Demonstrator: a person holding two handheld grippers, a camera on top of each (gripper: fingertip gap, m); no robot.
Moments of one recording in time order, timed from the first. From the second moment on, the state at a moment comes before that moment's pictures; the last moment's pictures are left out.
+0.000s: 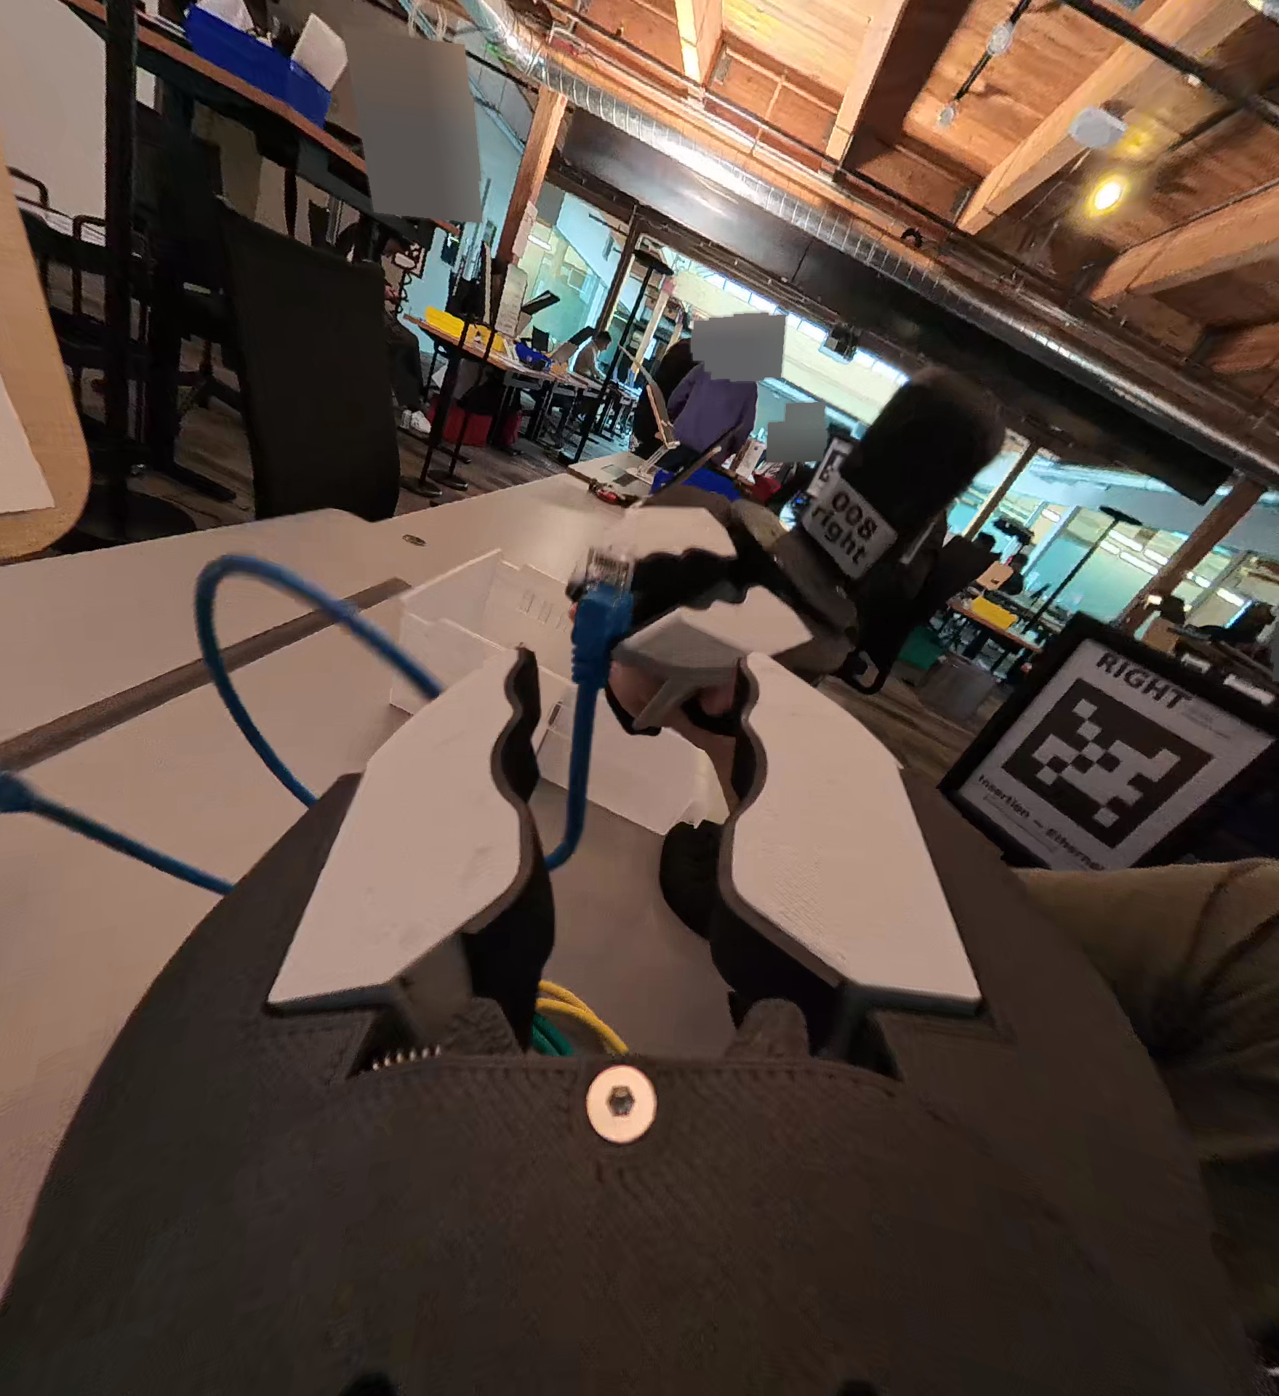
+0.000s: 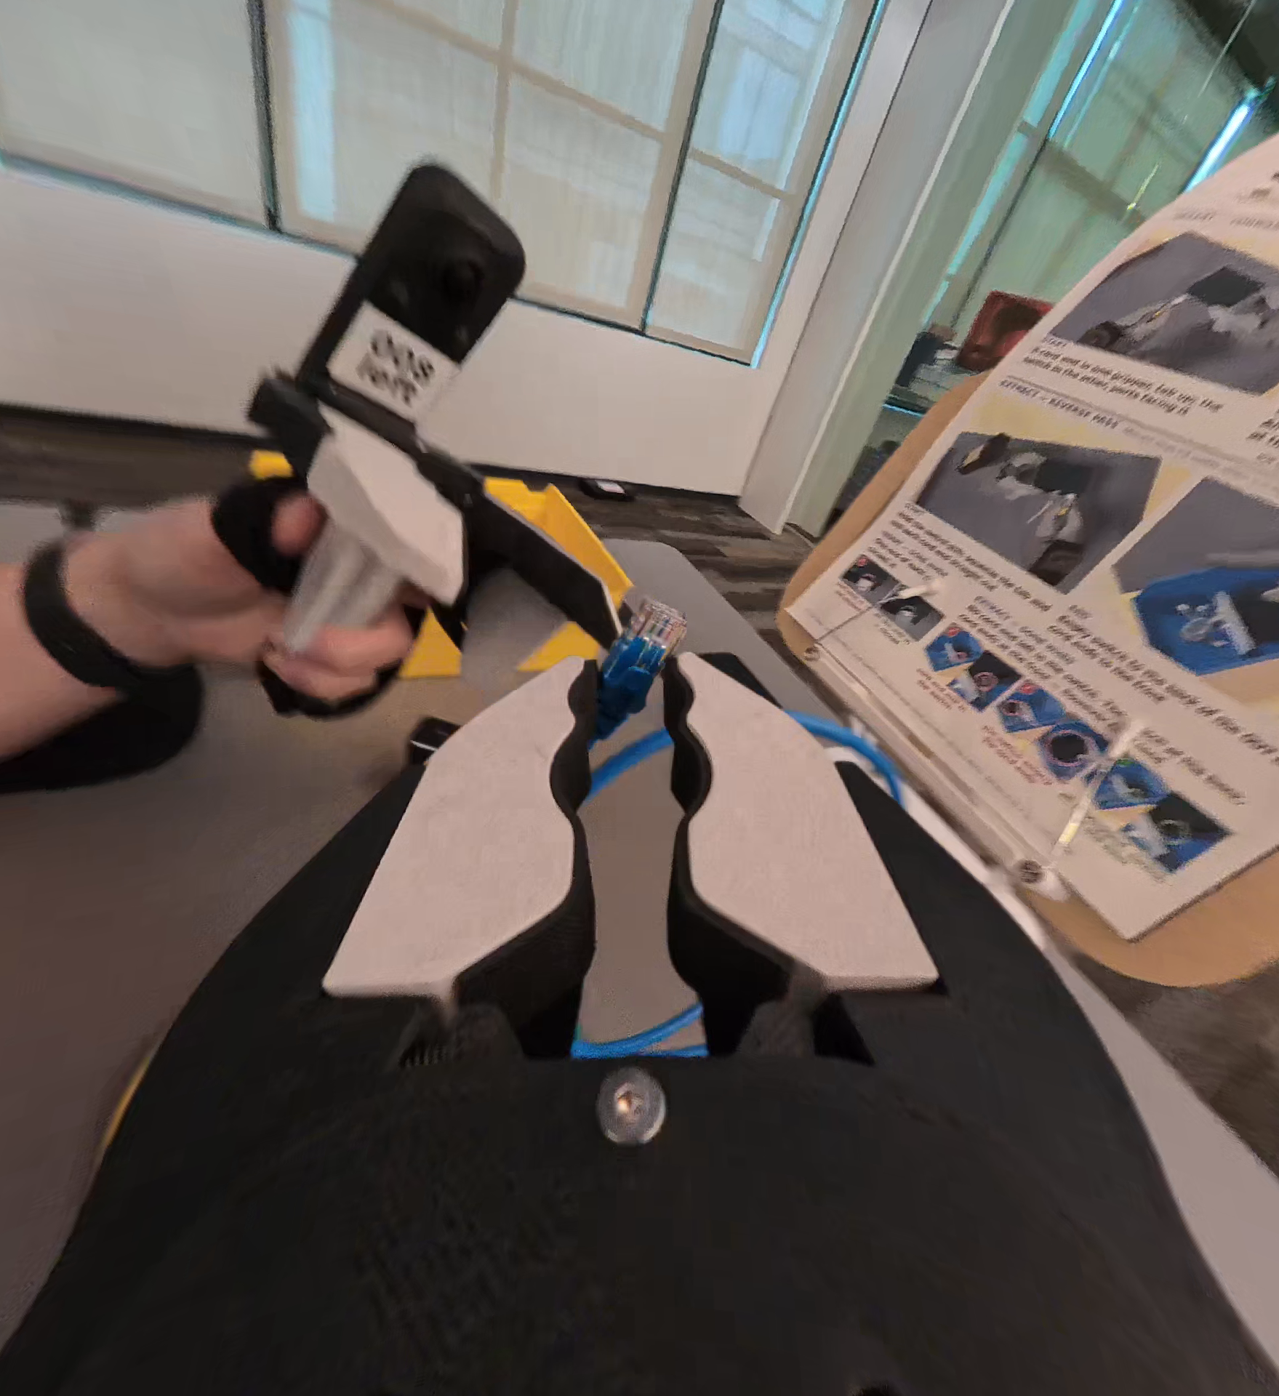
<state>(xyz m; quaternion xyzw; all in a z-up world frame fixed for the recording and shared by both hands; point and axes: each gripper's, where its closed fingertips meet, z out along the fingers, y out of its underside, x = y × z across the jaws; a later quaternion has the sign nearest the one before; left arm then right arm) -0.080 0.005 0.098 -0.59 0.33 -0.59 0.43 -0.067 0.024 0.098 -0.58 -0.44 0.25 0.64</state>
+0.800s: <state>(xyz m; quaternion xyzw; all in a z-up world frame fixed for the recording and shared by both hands) -0.100 0.045 0.072 -0.62 0.17 -0.70 0.31 -0.101 0.037 0.068 -0.52 -0.41 0.11 0.74</state>
